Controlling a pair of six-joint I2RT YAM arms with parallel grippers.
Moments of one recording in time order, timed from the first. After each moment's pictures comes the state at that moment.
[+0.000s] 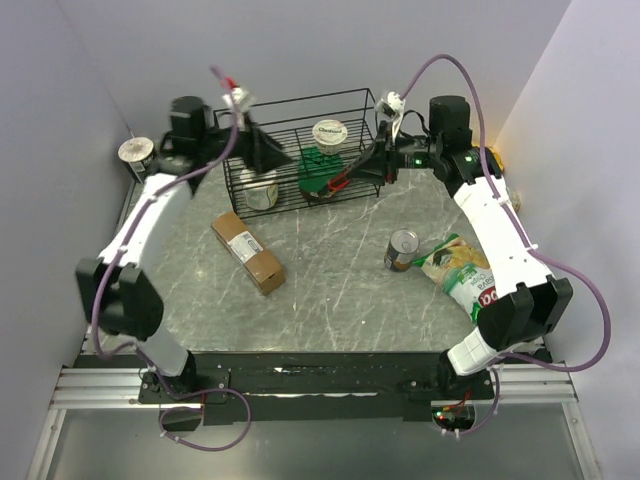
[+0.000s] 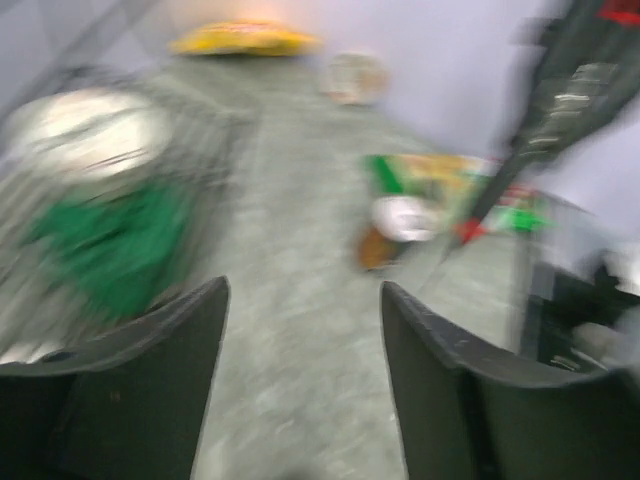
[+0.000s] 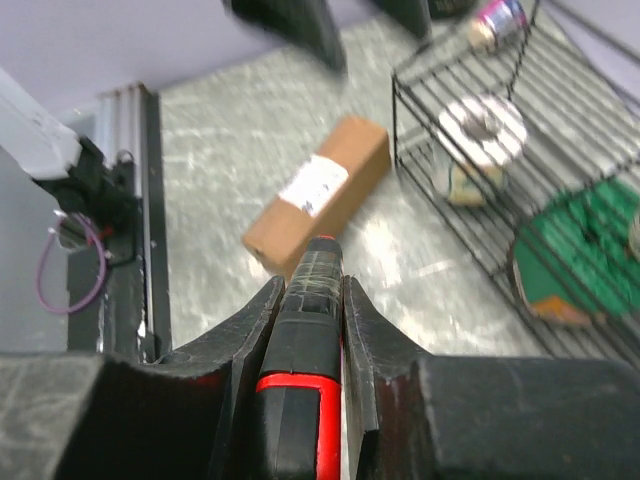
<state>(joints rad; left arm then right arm) -0.23 1.65 1.60 -0.13 1.00 -0.14 0.25 1.56 1.72 -0.59 -1.05 -0.23</state>
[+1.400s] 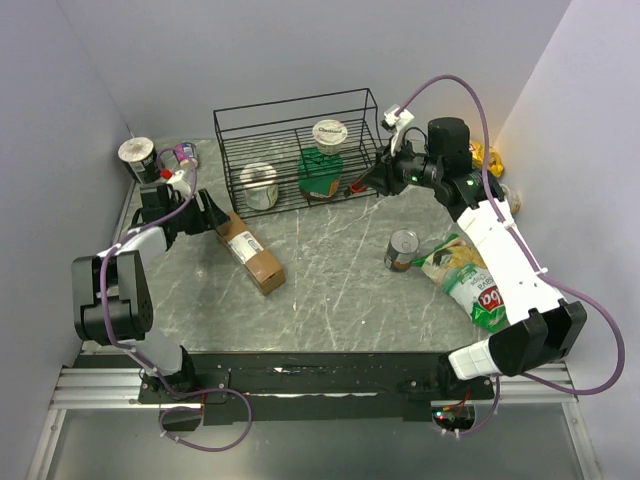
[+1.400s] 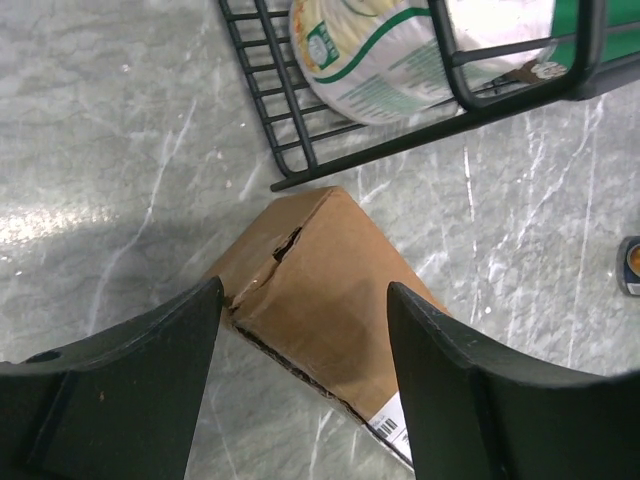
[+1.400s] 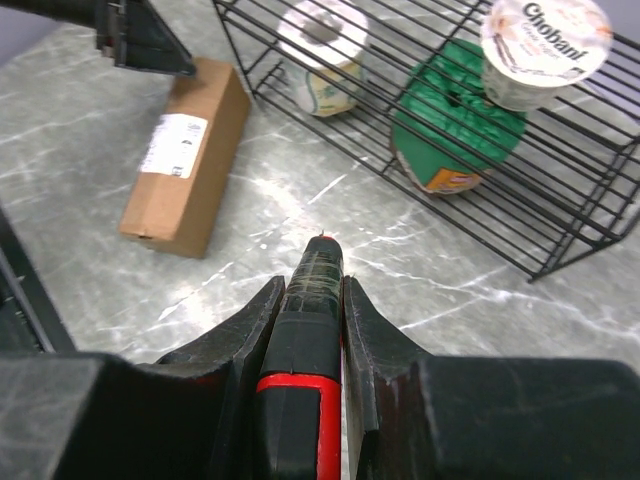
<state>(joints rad) 0.14 1.61 0.90 0.04 0.56 -0.23 0.29 1.41 1.53 -0.57 -0.57 -0.17</state>
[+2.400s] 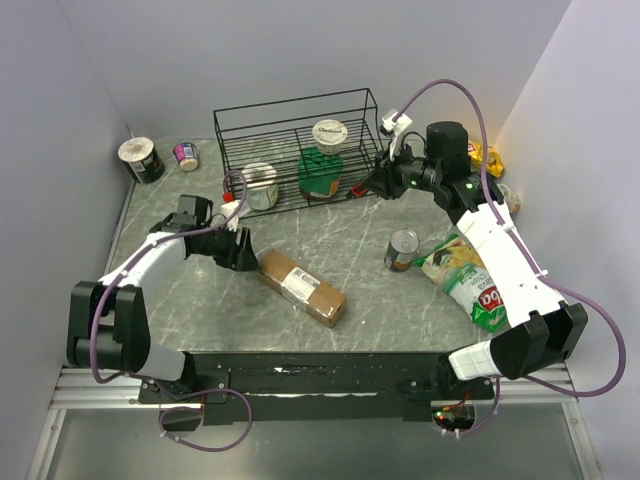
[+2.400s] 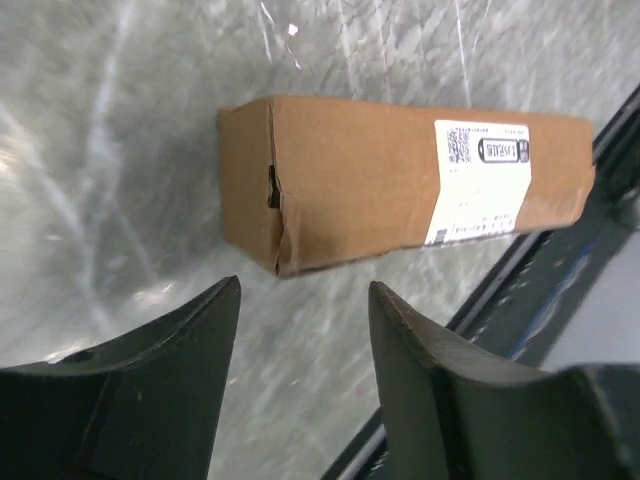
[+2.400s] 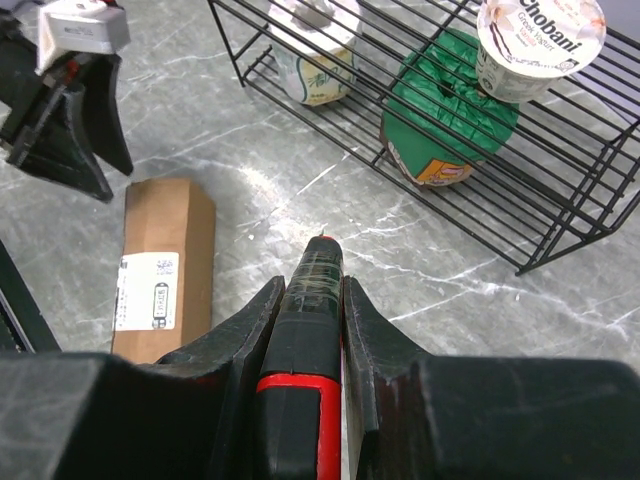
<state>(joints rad) -0.12 1.43 0.88 -0.50 0.75 0.09 0.31 1.39 1.50 -0.57 -0.54 -0.21</state>
